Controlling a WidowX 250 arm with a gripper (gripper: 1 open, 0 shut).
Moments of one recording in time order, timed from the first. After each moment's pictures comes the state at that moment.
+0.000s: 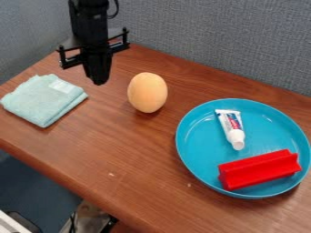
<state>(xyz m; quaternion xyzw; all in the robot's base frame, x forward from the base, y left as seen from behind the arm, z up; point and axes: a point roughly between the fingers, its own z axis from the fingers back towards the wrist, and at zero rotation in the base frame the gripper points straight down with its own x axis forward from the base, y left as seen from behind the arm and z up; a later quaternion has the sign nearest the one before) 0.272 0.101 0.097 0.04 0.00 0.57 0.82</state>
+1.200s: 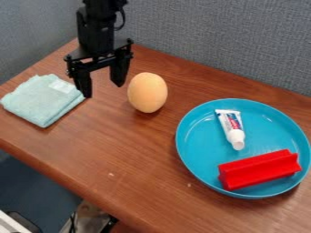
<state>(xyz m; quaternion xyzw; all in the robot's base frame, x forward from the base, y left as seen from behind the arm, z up) 0.277 0.099 0.080 0.06 0.00 0.57 0.82</state>
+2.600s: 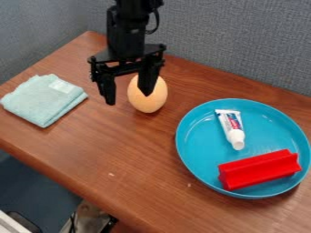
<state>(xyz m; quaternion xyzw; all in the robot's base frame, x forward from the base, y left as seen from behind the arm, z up) 0.265 0.044 0.095 0.06 0.01 0.51 0.86</state>
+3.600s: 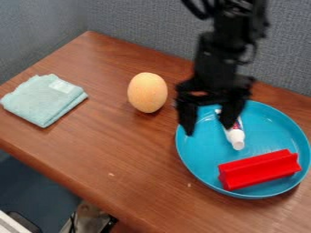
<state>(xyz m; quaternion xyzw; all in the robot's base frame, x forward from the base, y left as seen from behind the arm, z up) 0.269 -0.081 0.083 0.06 0.04 0.41 0.91</state>
